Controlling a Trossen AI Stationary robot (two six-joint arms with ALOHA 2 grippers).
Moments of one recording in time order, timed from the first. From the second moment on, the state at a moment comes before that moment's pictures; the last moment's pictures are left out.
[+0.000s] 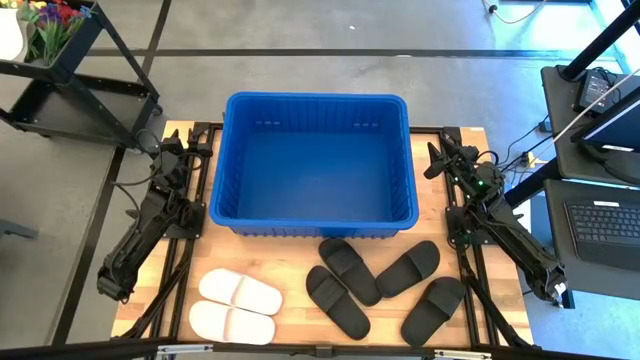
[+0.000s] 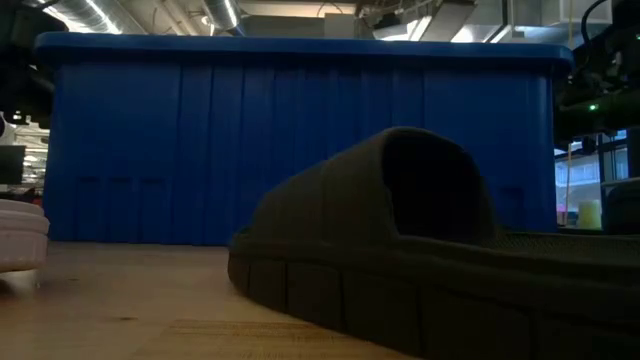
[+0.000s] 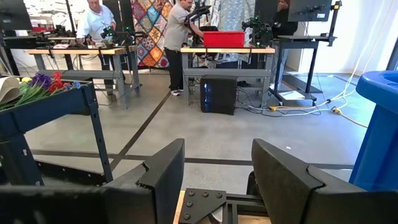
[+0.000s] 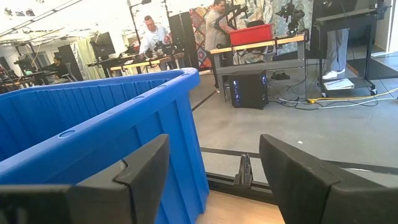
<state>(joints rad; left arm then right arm) 1.14 0.01 0.06 -0.10 -0.56 -0.04 -0.94 0.01 0.01 0.03 0.11 0.20</state>
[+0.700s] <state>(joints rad) 1.14 0.01 0.06 -0.10 -0.56 -0.04 -0.94 0.01 0.01 0.03 0.11 0.24</state>
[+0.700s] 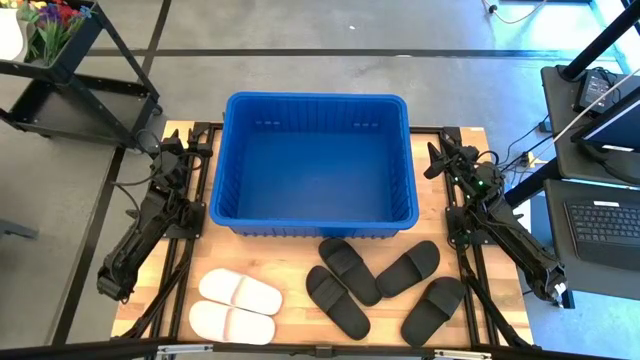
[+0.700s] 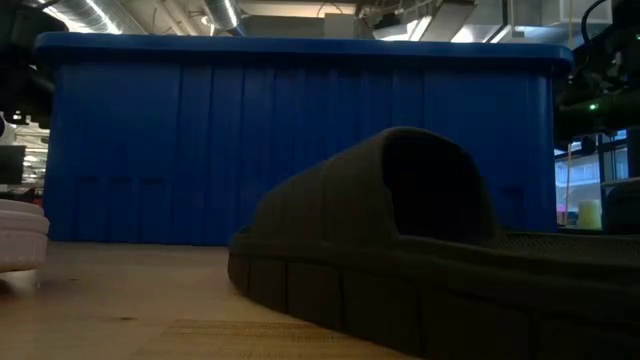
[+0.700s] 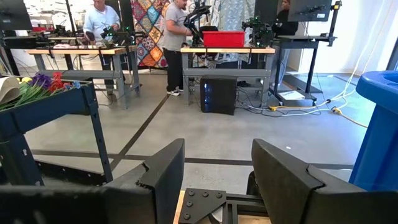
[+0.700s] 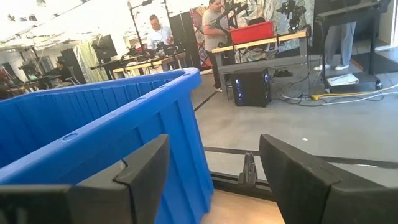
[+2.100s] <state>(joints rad) 1.14 0.01 0.06 -0.10 -0.56 -0.04 -0.49 1.14 1.83 -1.28 0.01 -0.09</state>
